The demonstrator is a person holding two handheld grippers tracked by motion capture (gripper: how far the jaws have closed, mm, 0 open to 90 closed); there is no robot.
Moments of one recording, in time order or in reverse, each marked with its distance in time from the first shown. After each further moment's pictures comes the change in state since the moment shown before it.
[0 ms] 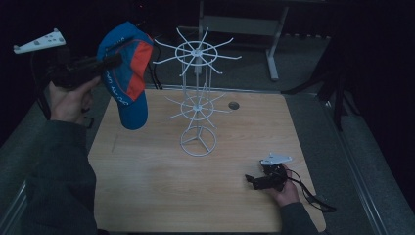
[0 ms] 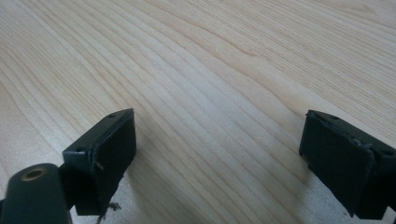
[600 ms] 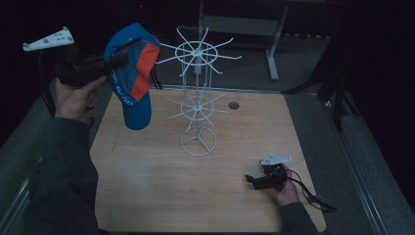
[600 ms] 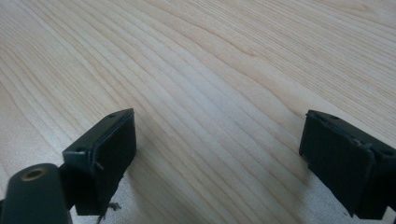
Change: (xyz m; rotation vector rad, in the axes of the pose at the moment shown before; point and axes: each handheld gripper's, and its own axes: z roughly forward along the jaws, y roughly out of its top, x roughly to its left) left arm -0.001 0.002 0.014 0.037 -0.039 0.034; right arm 0.000 0.000 0.000 -0.001 0.000 -0.001
